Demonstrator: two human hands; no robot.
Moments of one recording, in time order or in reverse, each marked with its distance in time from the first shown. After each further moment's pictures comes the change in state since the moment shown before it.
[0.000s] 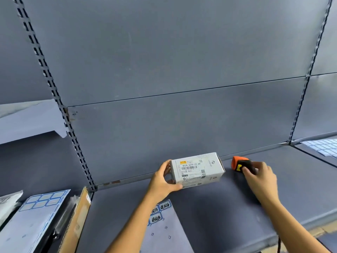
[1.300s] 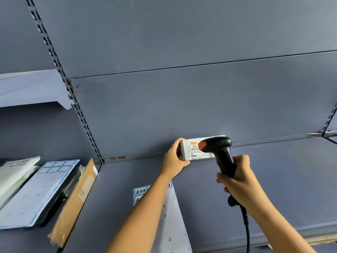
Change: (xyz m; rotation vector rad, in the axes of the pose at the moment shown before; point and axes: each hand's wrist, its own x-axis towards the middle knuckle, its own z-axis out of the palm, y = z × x) left_hand 0.034 -0.015 0.044 0.090 0.166 0.054; right_hand -0.074 -0.059 -0.017 0.338 -0.563 -0.074
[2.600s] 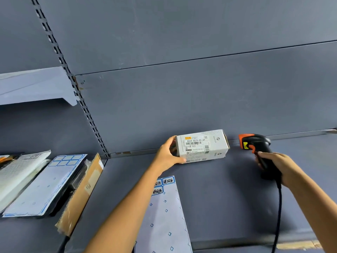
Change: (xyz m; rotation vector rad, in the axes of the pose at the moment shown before) left_hand -0.010 0.014 -0.037 -0.028 -0.092 -0.194; right_hand 0.117 0.088 -0.077 0.379 0.061 0.386
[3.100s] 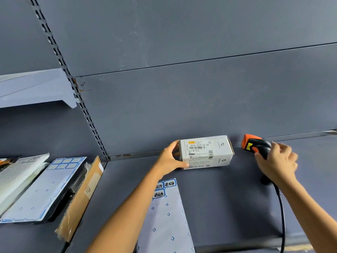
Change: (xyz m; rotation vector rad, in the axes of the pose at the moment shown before) left_hand 0.000 -0.001 -0.002 0.037 -0.085 -0.022; right_hand -0.004 0.006 0.027 -0.878 0.445 -0.360
